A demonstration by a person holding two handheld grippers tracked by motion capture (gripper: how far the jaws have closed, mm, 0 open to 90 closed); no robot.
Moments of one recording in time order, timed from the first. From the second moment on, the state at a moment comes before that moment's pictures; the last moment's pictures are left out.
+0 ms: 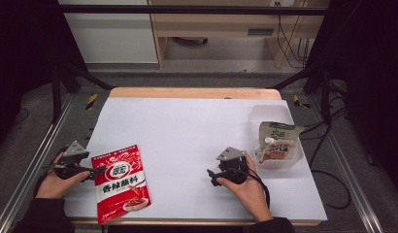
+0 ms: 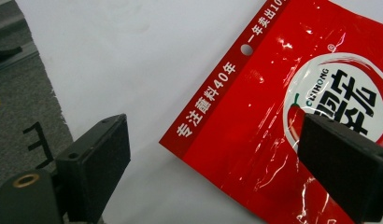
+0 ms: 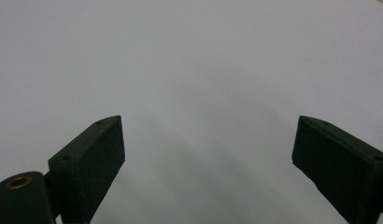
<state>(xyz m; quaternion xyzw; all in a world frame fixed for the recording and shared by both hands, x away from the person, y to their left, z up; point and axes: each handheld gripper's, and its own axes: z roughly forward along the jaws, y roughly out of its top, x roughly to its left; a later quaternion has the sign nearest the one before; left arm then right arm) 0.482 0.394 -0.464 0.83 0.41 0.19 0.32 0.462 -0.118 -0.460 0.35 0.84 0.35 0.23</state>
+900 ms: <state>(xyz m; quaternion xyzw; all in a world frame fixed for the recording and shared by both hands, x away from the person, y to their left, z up) 0.483 0.388 -0.465 0.84 0.40 0.14 0.33 0.462 -0.118 -0.461 0.35 0.84 0.35 0.22</state>
